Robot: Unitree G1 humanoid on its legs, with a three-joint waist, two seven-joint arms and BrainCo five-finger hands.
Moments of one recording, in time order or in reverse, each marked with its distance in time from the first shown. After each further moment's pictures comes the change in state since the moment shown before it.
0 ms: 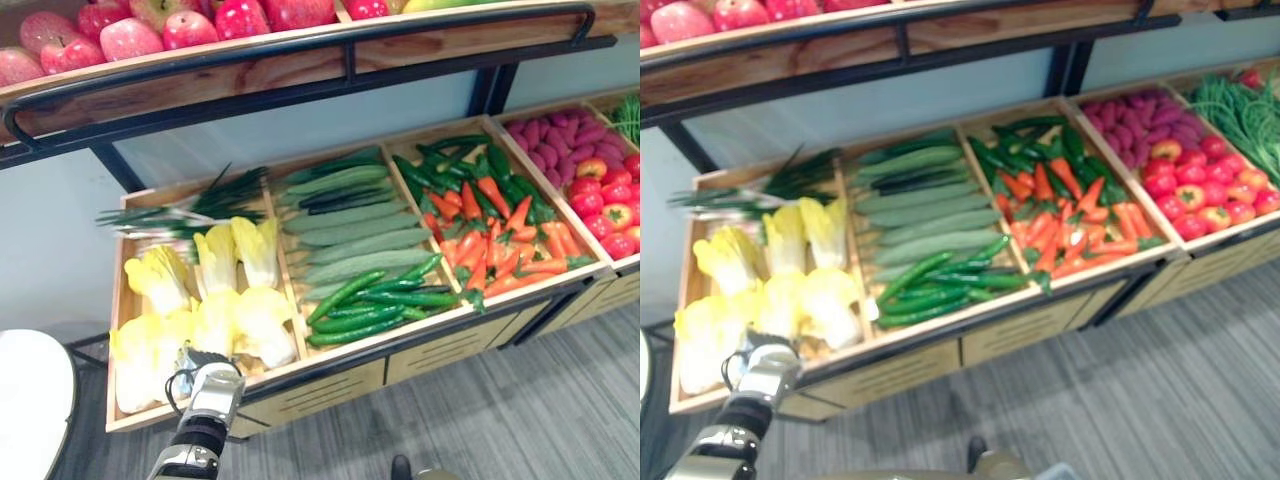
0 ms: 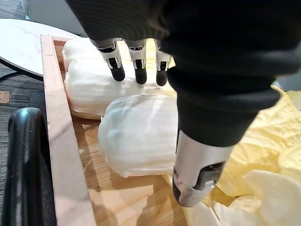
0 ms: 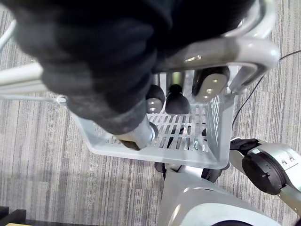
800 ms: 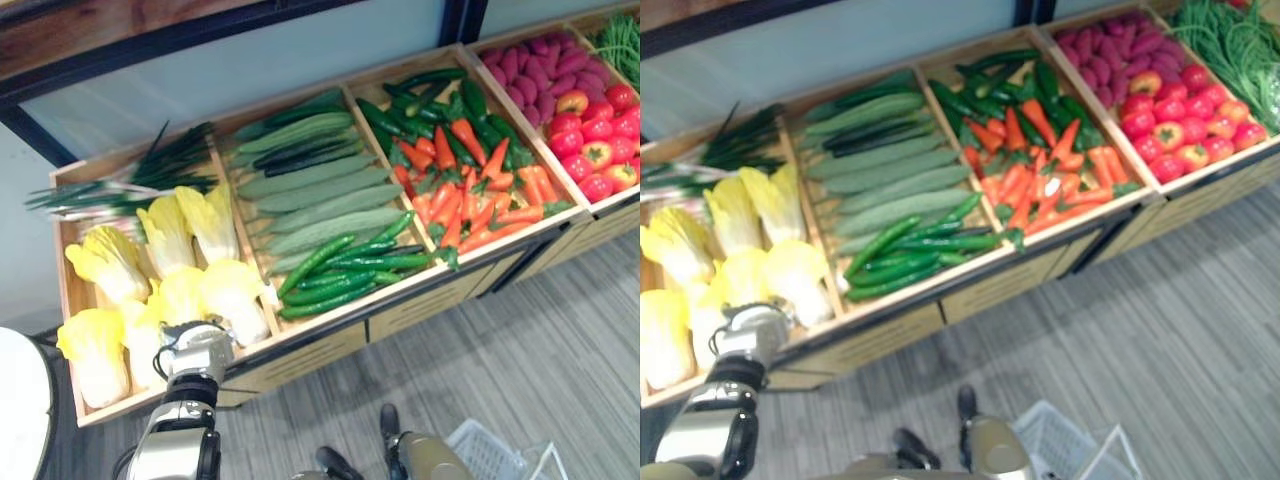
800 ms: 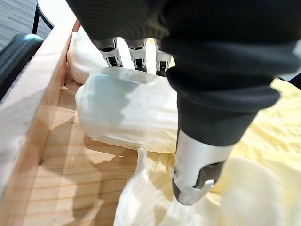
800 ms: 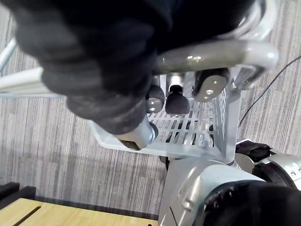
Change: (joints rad) left arm -0.219 0.038 0.206 0.106 -0.292 -0.068 0.077; right arm -0.056 -0.031 0.226 -0.170 0.096 -0.028 0.045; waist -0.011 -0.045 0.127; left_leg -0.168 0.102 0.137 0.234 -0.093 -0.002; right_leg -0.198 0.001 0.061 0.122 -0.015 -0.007
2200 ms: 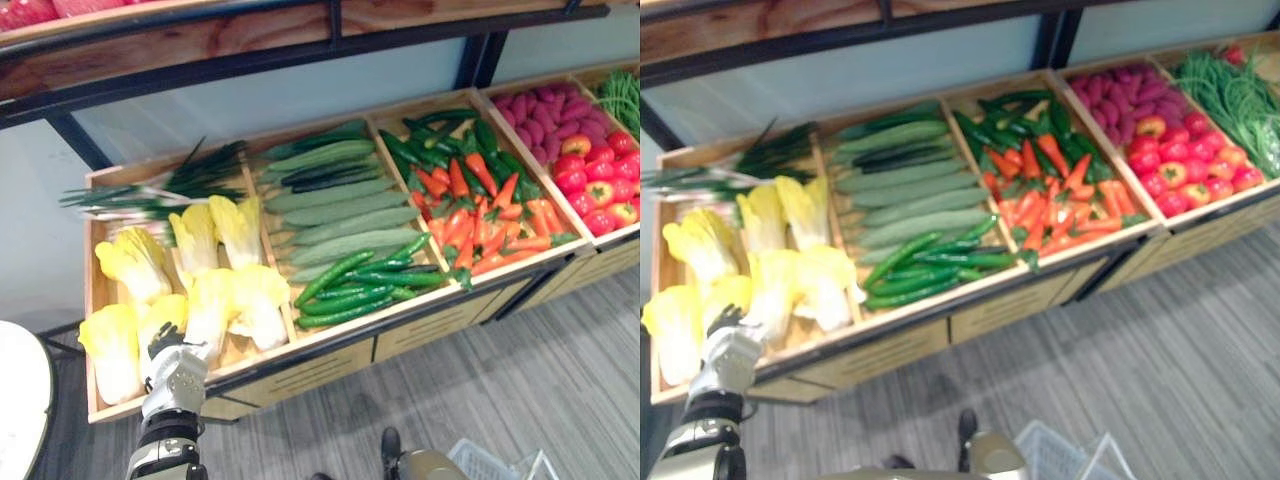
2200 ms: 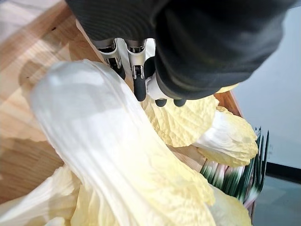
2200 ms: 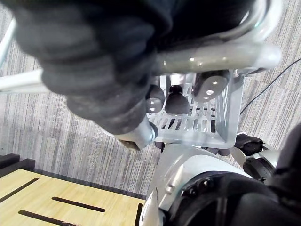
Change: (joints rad) left arm 0.199 -0.014 0.176 -0.141 -0.354 -0.252 -0.235; right arm 0.039 0.006 -0.055 0.051 -0.101 0.031 0.076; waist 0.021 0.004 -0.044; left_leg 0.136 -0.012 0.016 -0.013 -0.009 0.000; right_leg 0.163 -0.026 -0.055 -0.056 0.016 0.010
